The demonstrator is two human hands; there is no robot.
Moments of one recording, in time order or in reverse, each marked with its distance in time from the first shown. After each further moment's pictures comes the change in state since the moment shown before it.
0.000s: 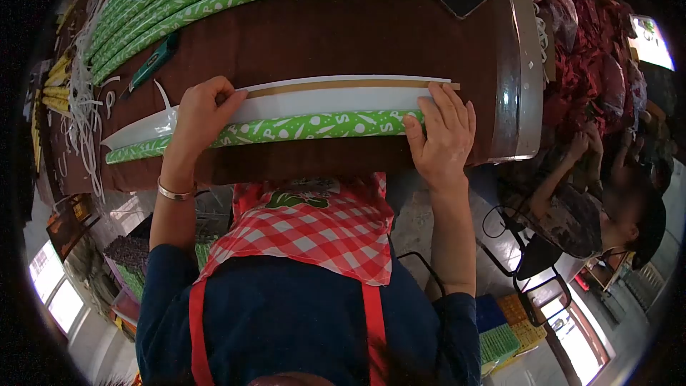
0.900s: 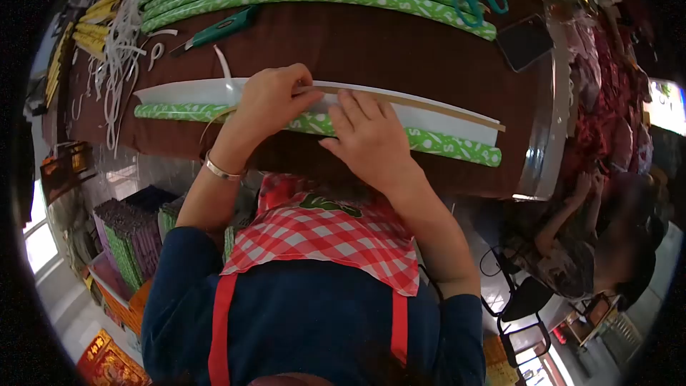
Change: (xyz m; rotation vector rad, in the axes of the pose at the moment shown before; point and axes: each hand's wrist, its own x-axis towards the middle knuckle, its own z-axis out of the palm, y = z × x) left_hand -0.010 -0.012 0.006 -0.007 0.132 0.153; right_hand 0.060 -0.146 0.042 0.198 -0.178 -0.538
